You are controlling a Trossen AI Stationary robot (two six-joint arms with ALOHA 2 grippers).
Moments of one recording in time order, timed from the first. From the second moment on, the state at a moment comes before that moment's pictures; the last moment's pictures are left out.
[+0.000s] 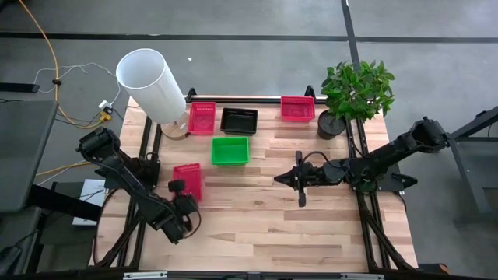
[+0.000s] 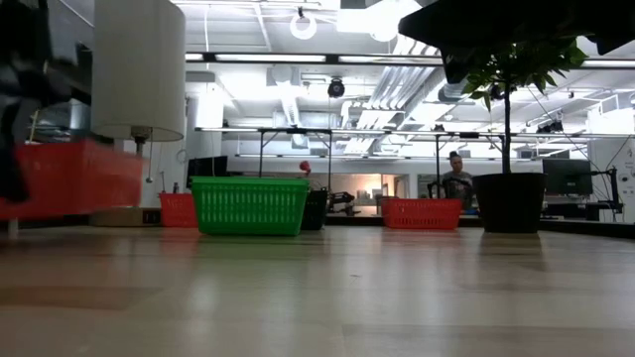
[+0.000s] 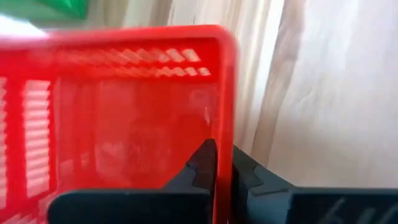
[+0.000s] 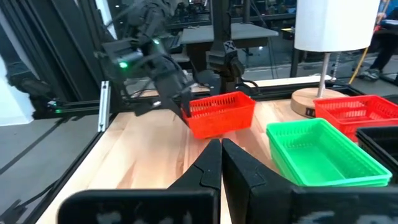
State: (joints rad) left arm -0.72 1.57 0.83 -0.87 -0.52 -1.01; right arm 0.32 1.24 0.47 0.68 0.29 0.11
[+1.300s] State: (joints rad) left arm 0.32 1.56 1.14 -1.01 -0.45 0.20; right arm 0.32 1.24 0.47 0.65 0.28 0.08
